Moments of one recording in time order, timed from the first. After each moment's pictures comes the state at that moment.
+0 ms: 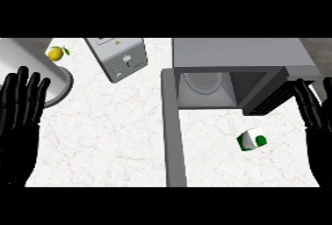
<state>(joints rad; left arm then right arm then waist) -0.01 0.11 0.00 -2.10 -0.03 0.01 0.02 0.02 -0.10 -0.01 -2.10 0.02 -0.01 0.03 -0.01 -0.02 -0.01</state>
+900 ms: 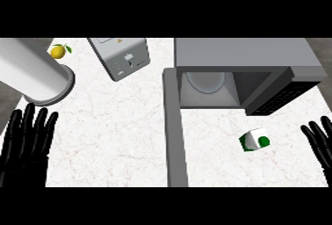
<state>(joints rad) 0.26 0.01 -0.02 -2.11 0.22 -0.03 -0.04 0.33 -0.18 -0.14 -2.10 -0.23 0.32 -0.10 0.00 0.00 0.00</state>
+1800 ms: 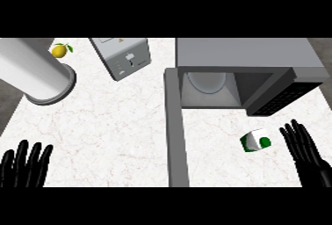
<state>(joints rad) 0.54 0.01 -0.06 -2.13 0.26 -0.16 -0.24 0.26 -0.10 -0.18 -1.69 -0.07 0.37 -0.35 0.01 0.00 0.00</state>
